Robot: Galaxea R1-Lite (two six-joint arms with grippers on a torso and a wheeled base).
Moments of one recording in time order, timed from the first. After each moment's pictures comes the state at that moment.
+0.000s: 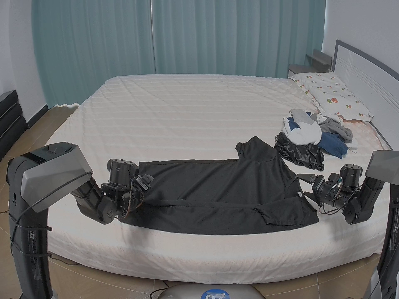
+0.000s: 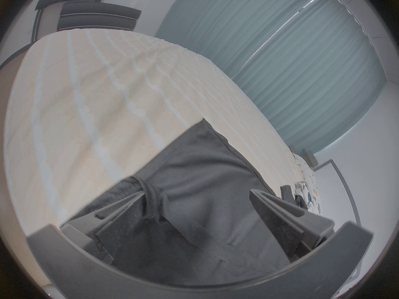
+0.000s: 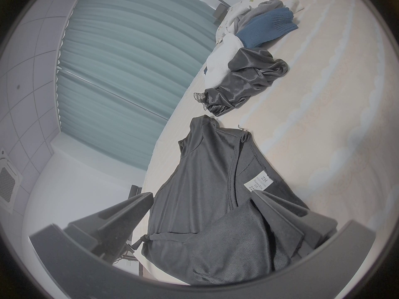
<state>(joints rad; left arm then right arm) -0.28 2.33 -0.97 -0.77 0.18 -0.95 -0.09 2.36 -0.70 -1.28 0.52 0.84</state>
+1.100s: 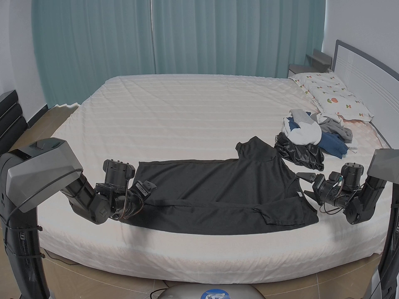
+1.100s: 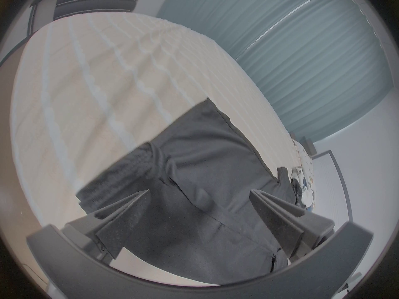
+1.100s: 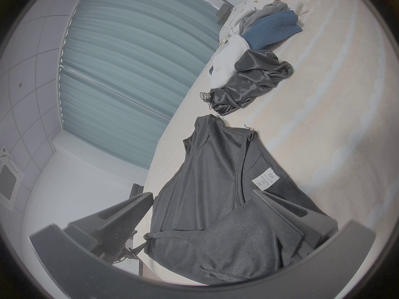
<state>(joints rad) -0.28 2.24 -0.91 -0.64 0.05 -0.98 -0.08 2.32 -0.67 -1.29 0.52 0.84</state>
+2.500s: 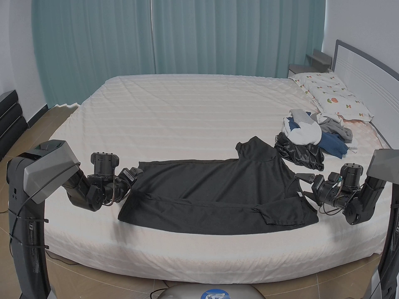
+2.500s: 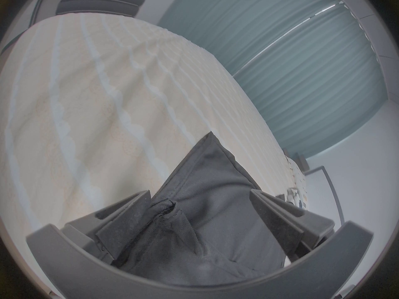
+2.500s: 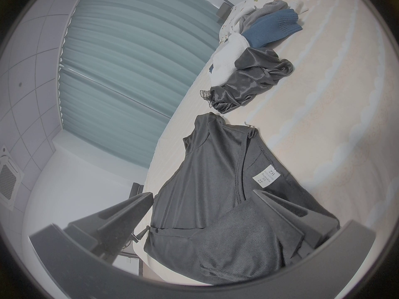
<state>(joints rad) -0.12 2.39 -1.09 -0.73 -0.05 -0.92 -0.07 2.32 -0.66 -1.28 0.51 0.83</state>
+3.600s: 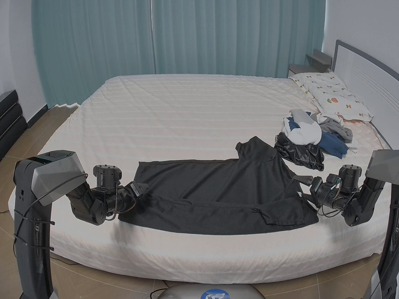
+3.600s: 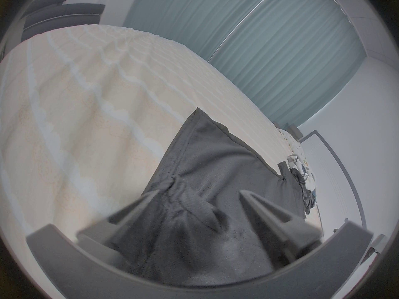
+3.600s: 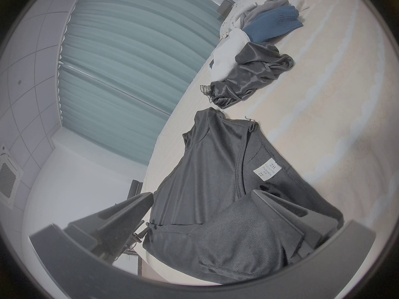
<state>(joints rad) -0.14 2.44 -0.98 -0.91 -0.12 -0.70 -0.06 2.33 -0.65 -1.29 0.51 0.82</state>
